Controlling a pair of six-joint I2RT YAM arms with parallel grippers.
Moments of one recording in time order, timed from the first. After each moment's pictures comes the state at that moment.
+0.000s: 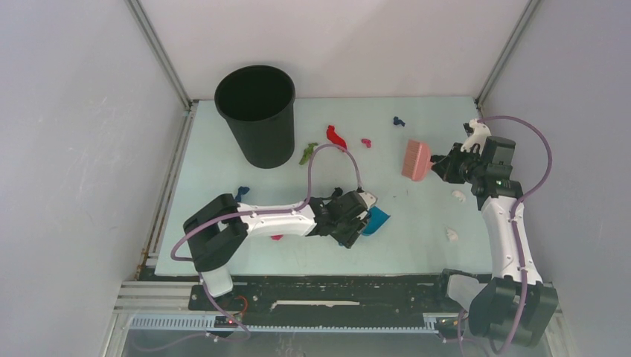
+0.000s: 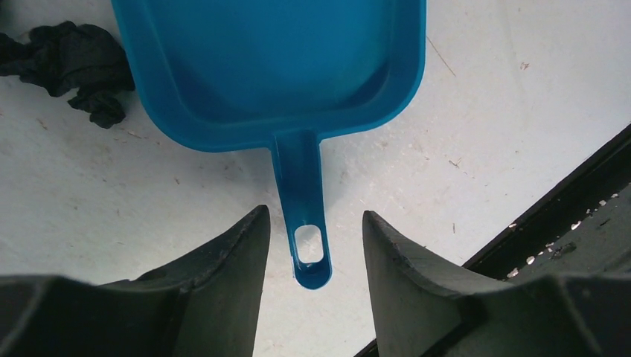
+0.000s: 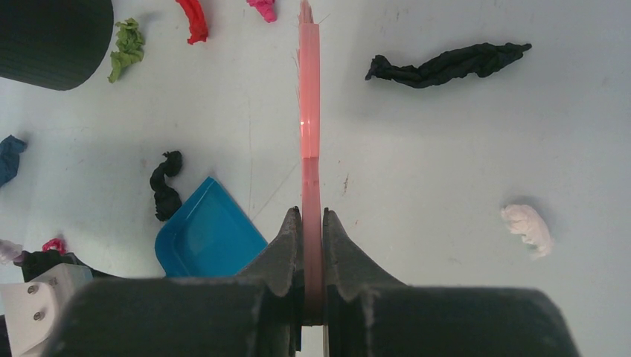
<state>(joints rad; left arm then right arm) -1.11 1.75 1.11 -0.37 -0.07 -0.33 -0.22 1.08 0.91 -0.44 -0.47 0.07</state>
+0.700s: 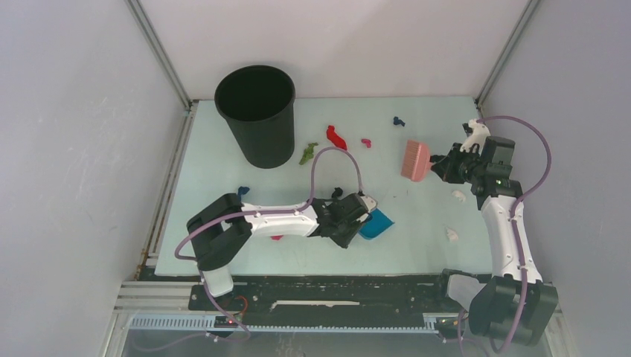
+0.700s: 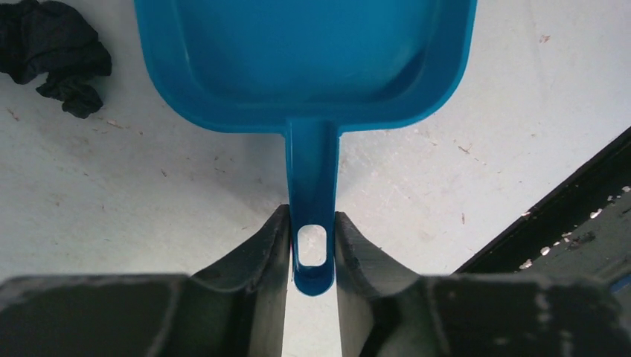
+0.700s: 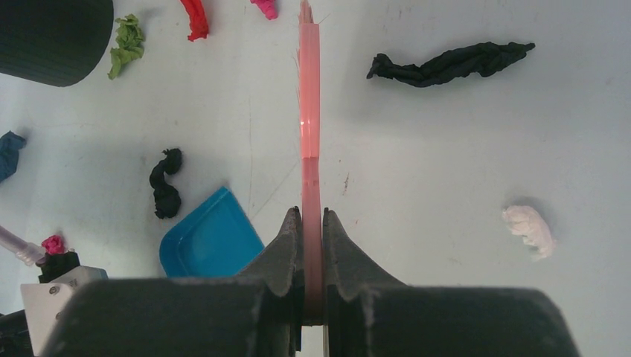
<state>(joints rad) -1.11 1.78 1.09 -0.37 -0.05 -0.32 -0.22 1.09 0.91 -0.44 -0.48 0.07</state>
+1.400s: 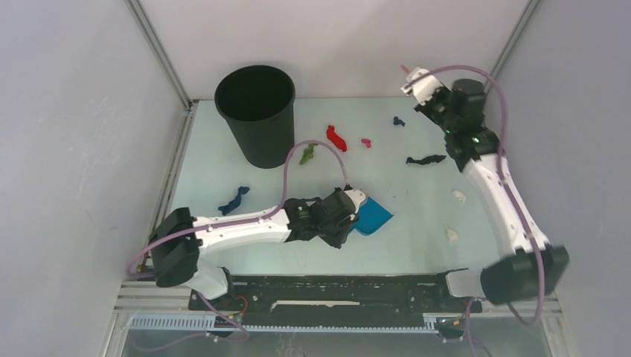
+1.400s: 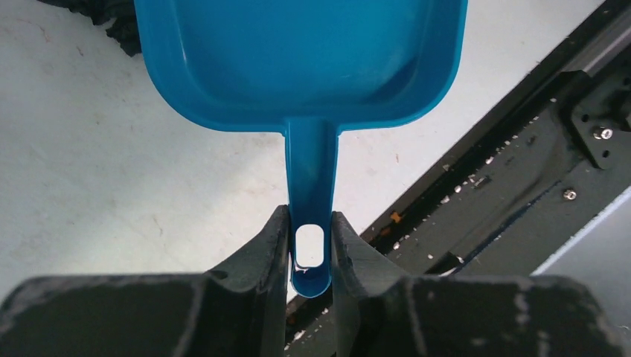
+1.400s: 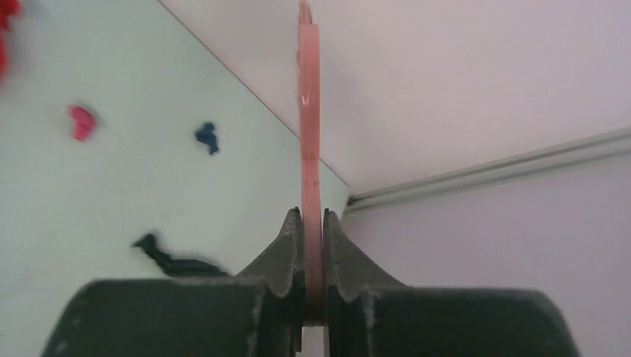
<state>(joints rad) -1.15 1.52 1.07 -0.50 -0.09 -0.41 0.13 1.27 1.36 -0.30 -0.06 -0.75</state>
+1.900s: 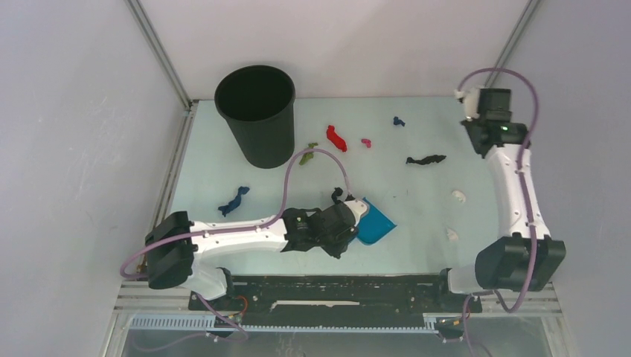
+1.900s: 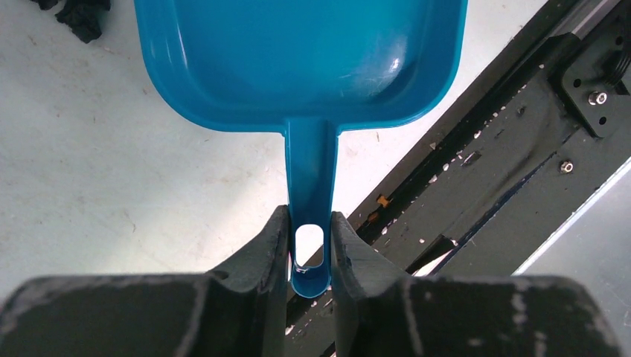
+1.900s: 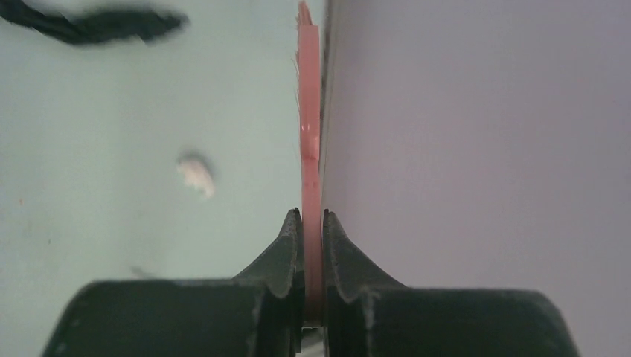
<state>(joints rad) -1.23 1.47 0.99 -0.46 -0.12 -0.44 -0.05 1.43 1.48 -0.79 0.32 -0.56</state>
